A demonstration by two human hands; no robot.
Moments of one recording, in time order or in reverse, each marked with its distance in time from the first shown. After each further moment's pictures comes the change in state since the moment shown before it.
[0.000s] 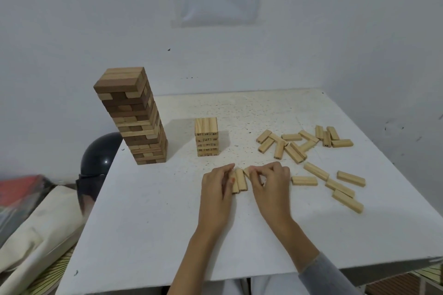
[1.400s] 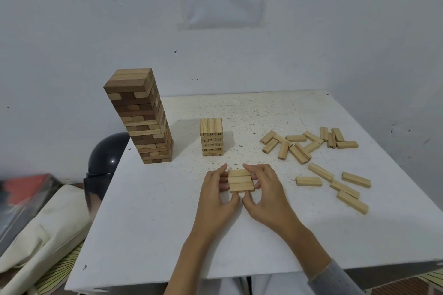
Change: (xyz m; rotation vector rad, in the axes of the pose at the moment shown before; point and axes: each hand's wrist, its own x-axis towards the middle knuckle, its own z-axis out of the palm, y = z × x) left_hand -0.009 -0.007 -0.011 -0.137 -0.002 -0.008; right_hand -0.012 0.008 -0.005 0.196 -0.302 -0.268
